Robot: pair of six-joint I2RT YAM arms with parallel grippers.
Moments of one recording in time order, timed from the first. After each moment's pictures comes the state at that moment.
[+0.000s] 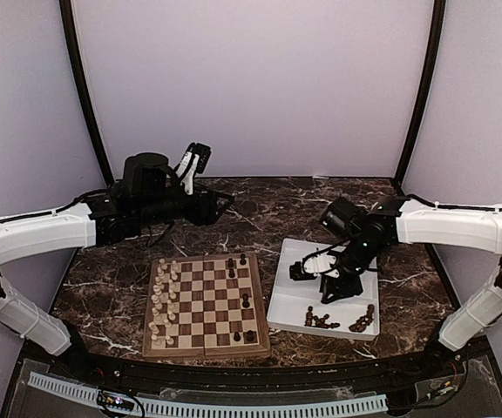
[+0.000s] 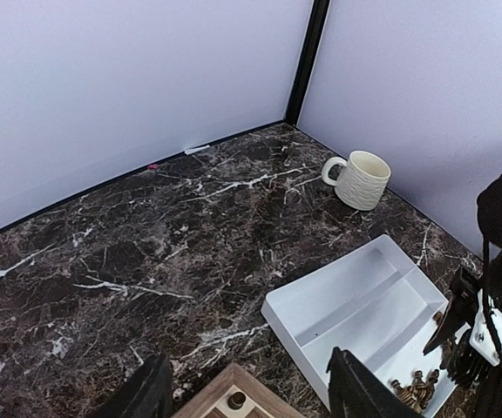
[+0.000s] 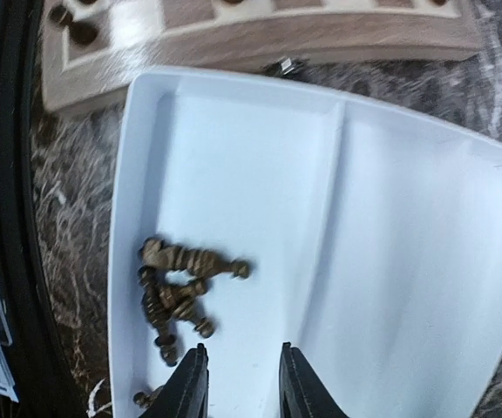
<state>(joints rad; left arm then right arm) -0.78 1.36 1.03 0.02 0.01 -0.17 0.81 1.51 1.10 -0.90 -0.24 -0.69</state>
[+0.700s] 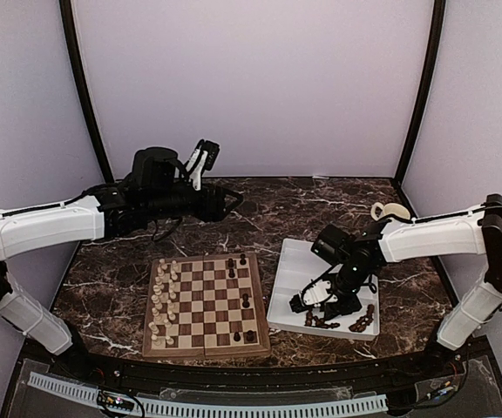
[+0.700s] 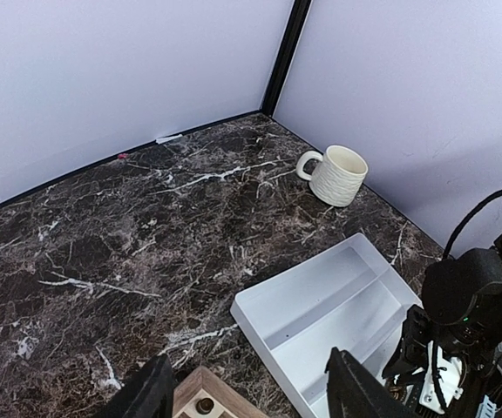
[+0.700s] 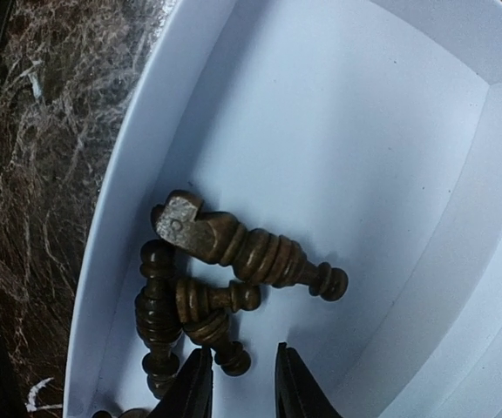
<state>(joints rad) -0.78 1.45 1.12 -0.01 0.10 -0.23 0.85 1.58 0.91 -0.76 -0.19 -0.93</state>
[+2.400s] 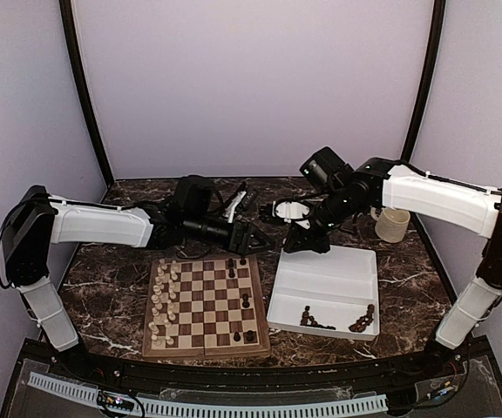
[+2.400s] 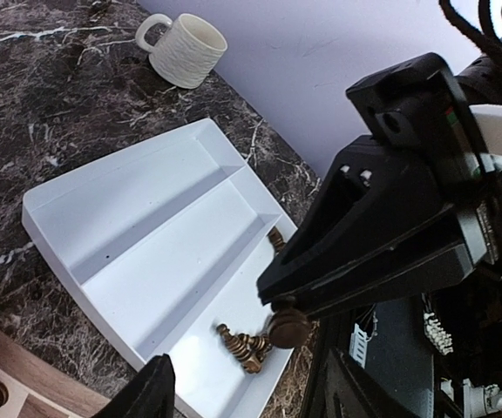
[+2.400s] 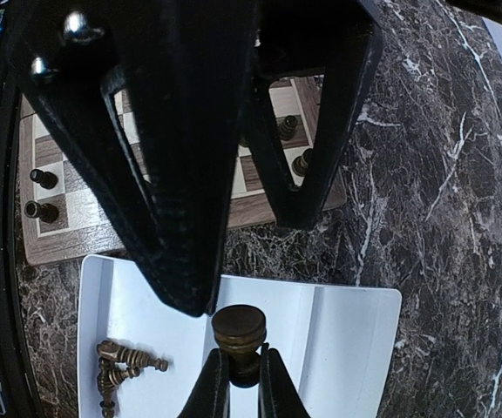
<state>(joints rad) -0.80 1.74 1.12 0.13 0.64 -0.46 0.80 1.64 1.43 -0.84 -0.30 -0.64</state>
